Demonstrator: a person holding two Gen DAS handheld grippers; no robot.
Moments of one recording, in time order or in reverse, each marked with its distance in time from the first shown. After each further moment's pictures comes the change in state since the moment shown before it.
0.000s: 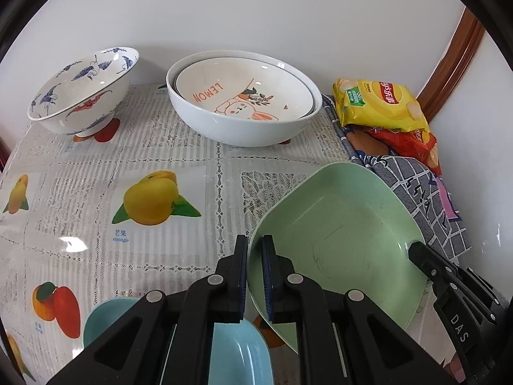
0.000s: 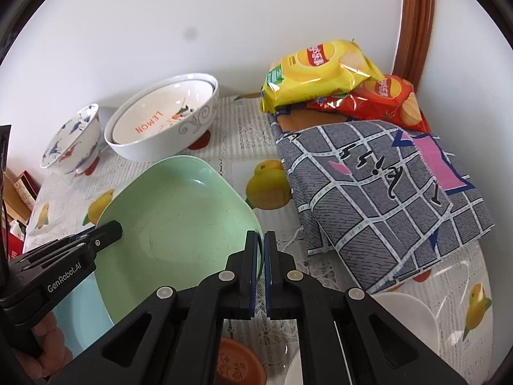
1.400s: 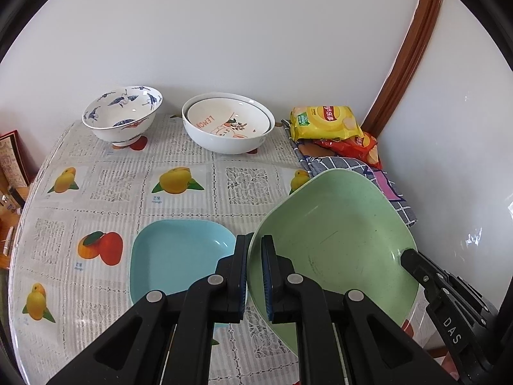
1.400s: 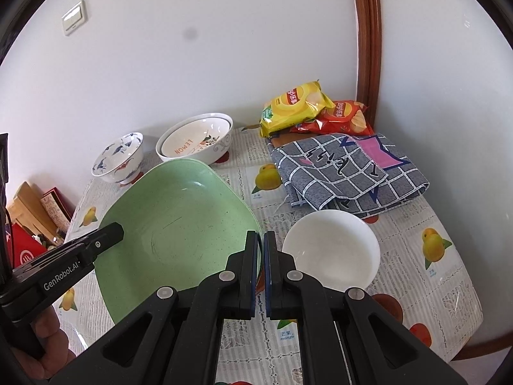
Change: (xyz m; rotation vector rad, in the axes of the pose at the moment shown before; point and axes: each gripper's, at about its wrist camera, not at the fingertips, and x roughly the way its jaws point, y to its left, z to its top) left arm -0.142 -0.012 -0.065 0.030 -0.126 -0.056; right arm -0.152 0.000 -0.071 0.061 -0.151 0.017
